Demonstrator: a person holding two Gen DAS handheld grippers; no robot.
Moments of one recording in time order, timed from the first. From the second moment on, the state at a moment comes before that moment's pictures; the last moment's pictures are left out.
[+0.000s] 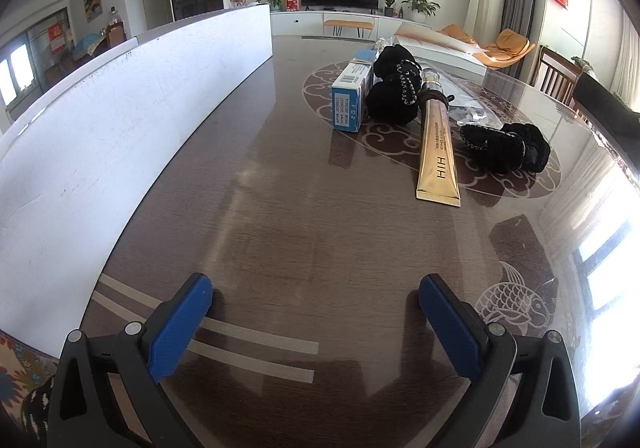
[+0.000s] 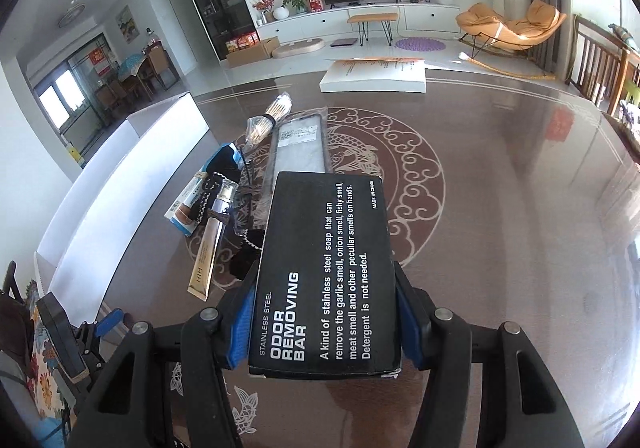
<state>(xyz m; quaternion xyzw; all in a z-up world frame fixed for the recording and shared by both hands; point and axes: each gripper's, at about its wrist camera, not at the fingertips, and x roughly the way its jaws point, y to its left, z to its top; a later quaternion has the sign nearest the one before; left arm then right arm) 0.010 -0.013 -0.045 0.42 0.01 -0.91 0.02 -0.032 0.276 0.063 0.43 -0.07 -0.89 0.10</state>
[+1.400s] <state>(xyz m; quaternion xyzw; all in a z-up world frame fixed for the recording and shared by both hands) 0.009 -0.011 -0.044 0.43 0.00 -0.90 0.01 -0.081 0.271 -0.023 0.45 0.03 -0.89 0.04</state>
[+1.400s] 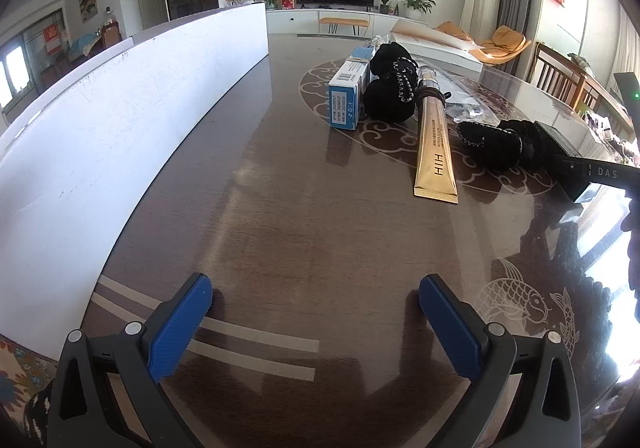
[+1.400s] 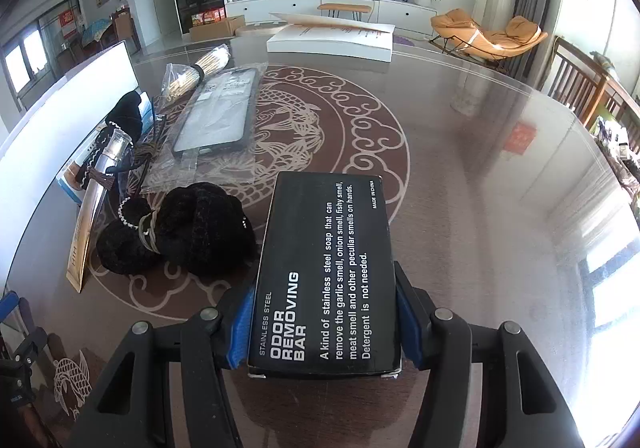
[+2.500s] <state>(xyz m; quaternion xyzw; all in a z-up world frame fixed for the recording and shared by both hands) -0.051 0.047 -0.006 0.44 0.07 -0.89 0.03 0.010 0.202 -0.033 0.41 0.10 -0.90 0.13</state>
